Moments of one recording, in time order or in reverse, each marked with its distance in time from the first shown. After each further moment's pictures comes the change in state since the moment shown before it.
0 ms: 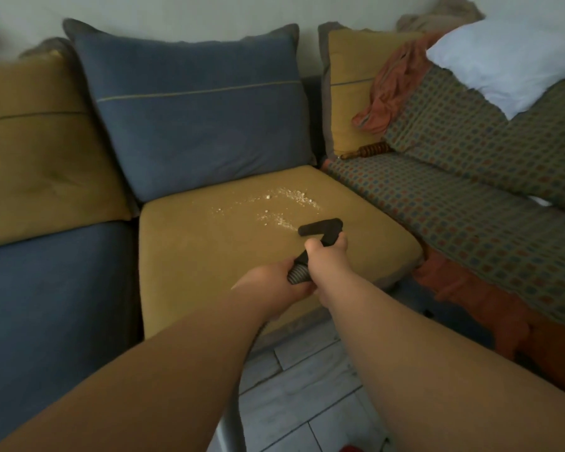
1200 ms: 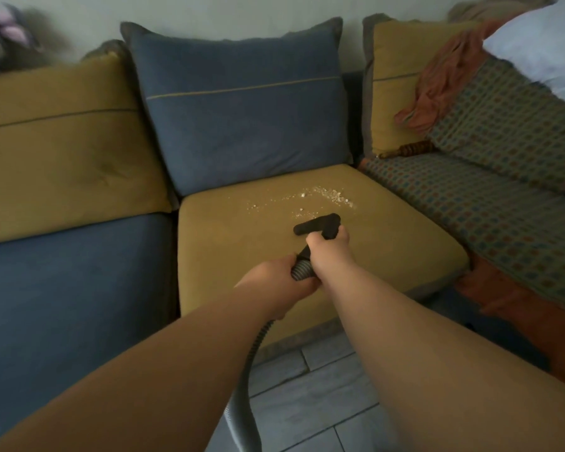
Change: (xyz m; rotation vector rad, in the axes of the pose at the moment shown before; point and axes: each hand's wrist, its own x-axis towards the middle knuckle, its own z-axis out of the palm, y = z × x) left_hand -0.015 -0.035 -0.026 -0.050 0.070 -0.110; right_hand 0.013 -0.006 0.060 -0.073 -0.066 -0.058
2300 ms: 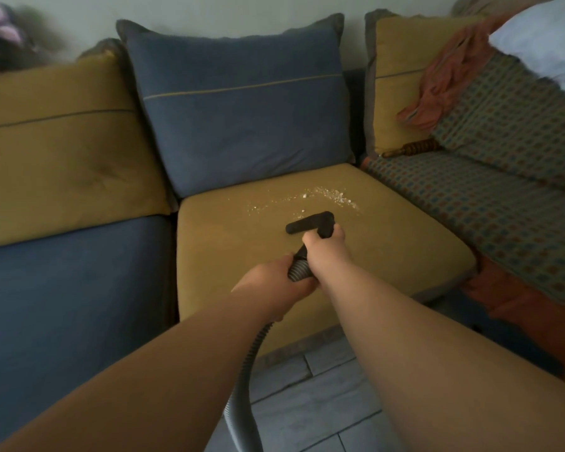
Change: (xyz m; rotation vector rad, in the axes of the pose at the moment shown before) left_hand 0.016 -0.009 -0.003 -0.018 0.017 -0.012; right_hand 0.005 -0.010 0.008 -0.024 -0.047 0.001
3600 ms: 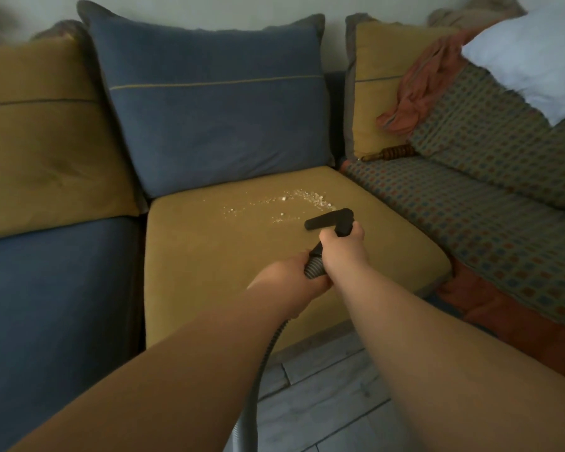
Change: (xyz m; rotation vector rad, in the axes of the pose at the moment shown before) left_hand 0.041 0.033 0.026 -0.011 -0.031 0.095; right_hand 0.036 0.003 -0.041 -0.007 0.187 -0.101
